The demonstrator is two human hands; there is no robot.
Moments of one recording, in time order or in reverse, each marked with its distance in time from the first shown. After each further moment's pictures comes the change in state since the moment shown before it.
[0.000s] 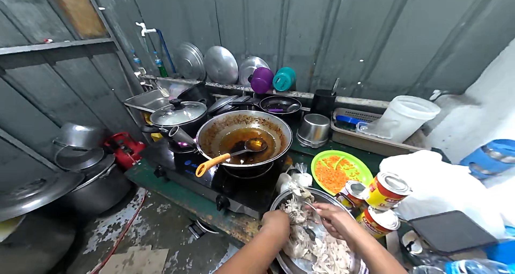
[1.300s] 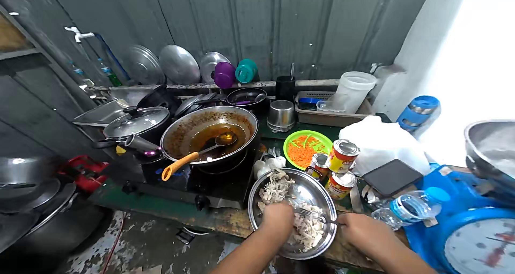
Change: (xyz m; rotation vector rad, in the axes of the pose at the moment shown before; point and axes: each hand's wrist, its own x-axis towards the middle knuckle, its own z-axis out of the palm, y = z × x) left_hand -0.036 0.047 0.014 0.193 0.130 0.264; right_hand -0.114 0.017 -0.018 -1.051 0.153 0.434
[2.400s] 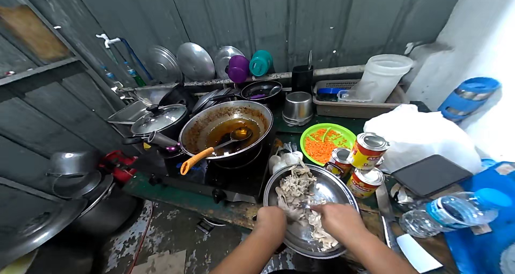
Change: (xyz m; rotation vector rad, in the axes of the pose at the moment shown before) left_hand -0.022 -0.031 0.008 0.089 -0.200 -0.250; right_hand 0.049 -0.063 0.028 -0.068 0.080 -0.264
